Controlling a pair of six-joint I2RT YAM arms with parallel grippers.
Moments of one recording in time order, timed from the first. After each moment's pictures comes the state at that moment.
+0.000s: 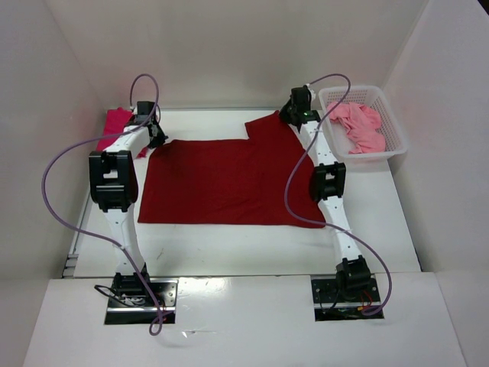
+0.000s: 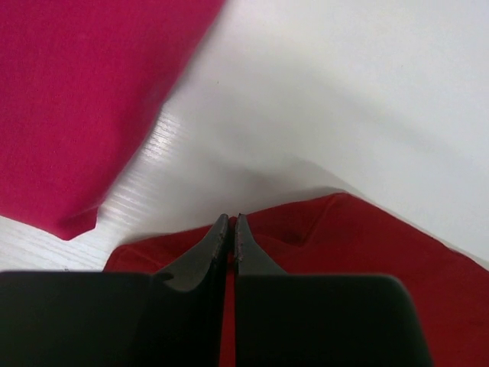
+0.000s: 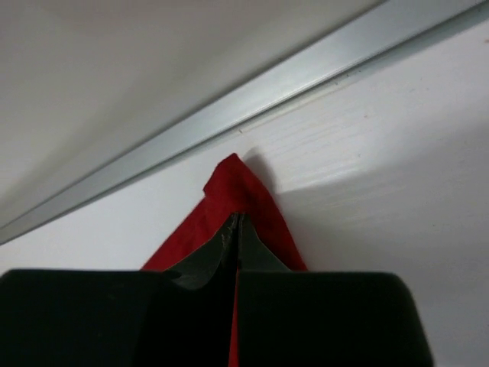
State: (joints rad) left arm 0.05 2.19 1.73 -0.39 -0.16 -0.48; right arm 0.17 3.02 3.01 -0.55 0.00 0.74
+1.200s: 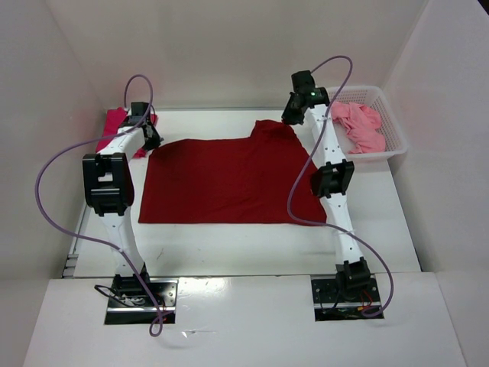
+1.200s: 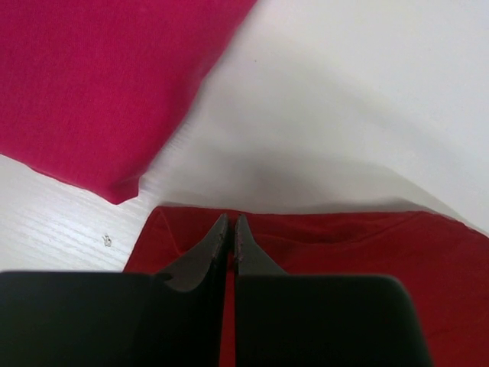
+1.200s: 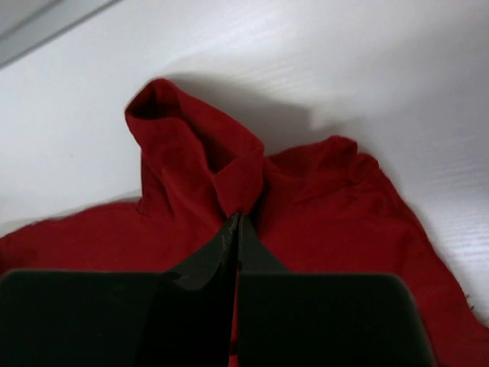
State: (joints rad) left arm 0.08 2.12 1.67 -0.43 -0.15 -0.47; right arm 0.20 2.79 3.11 -1.21 0.02 0.59
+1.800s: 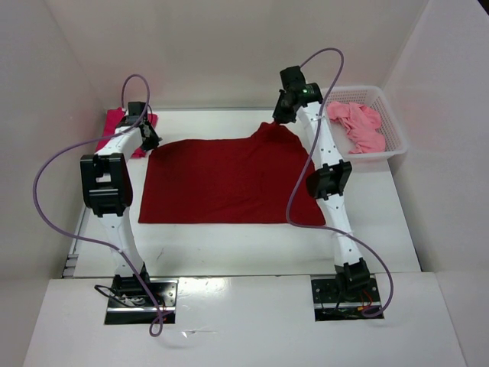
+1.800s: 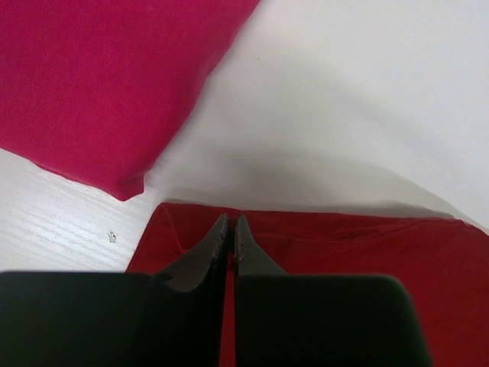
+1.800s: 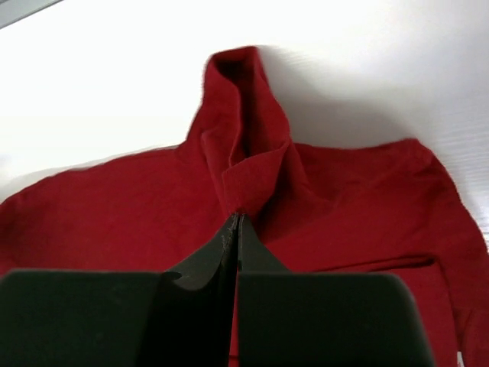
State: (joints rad) left arm 0.10 2.11 1.66 -0.44 -0.12 -0.47; right arm 0.28 2.70 3.07 -1.28 0.06 0.57
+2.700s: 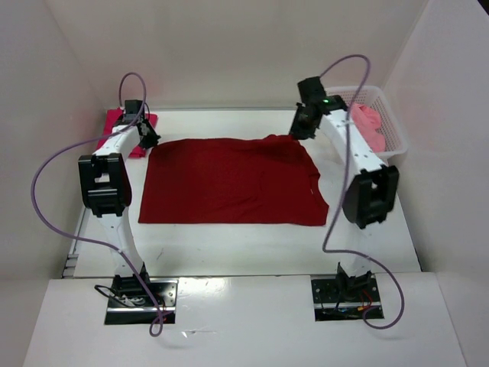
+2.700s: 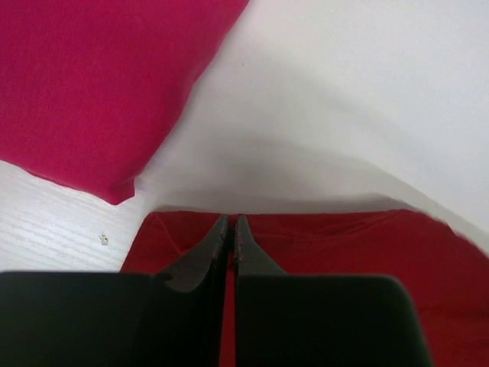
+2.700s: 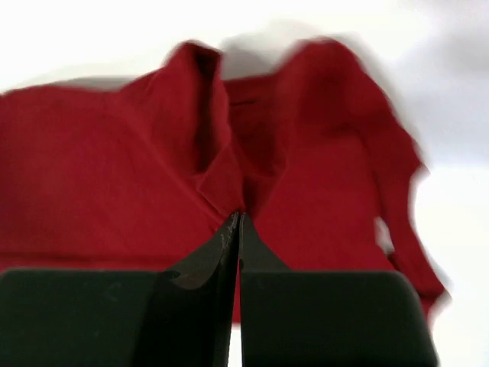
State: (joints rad) left arm 0.11 2.11 1.69 -0.45 -0.07 -0.48; right arm 0.27 2.01 2.00 -0.95 0.10 0.56
